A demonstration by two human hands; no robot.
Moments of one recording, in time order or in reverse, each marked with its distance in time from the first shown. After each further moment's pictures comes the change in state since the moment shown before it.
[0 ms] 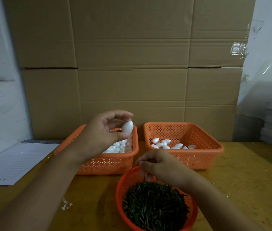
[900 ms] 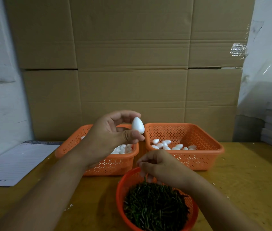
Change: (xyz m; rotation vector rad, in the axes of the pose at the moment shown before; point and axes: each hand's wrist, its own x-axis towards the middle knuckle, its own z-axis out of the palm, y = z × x) left_hand -0.010 0.030 0.021 -0.271 -0.055 -0.062; right_hand 0.002 0.002 0.000 -0.013 -0.004 -0.009
